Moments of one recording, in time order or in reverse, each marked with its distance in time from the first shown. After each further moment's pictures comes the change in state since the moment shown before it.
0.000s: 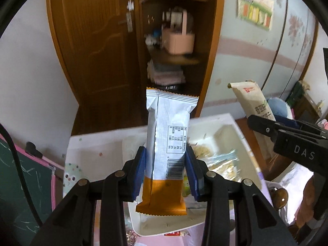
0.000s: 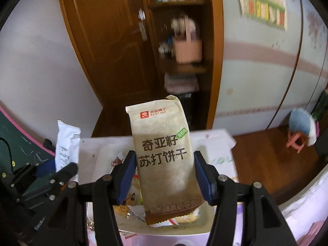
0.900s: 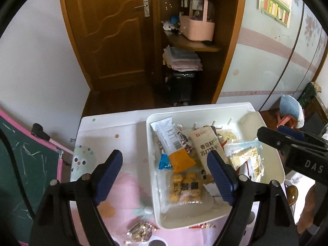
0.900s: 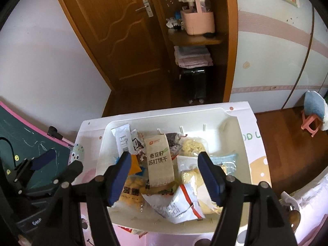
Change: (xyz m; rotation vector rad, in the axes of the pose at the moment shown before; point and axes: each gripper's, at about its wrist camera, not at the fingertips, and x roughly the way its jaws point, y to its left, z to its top) left arm 0.006 0.044 -0.036 -0.060 0.054 0.068; right arm 0.046 0.027 -0.029 0.022 0.106 0.068
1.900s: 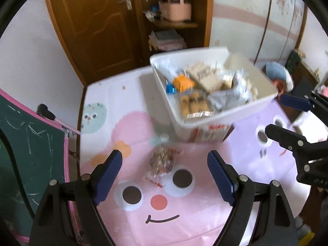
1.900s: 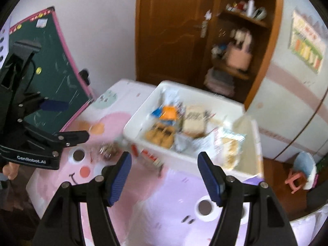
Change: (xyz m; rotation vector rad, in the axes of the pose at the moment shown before) left arm -0.041 0.044 -0.163 0.180 0.069 -0.047; right arm -0.056 0.083 -0.172 -0.453 -0.105 -0.014
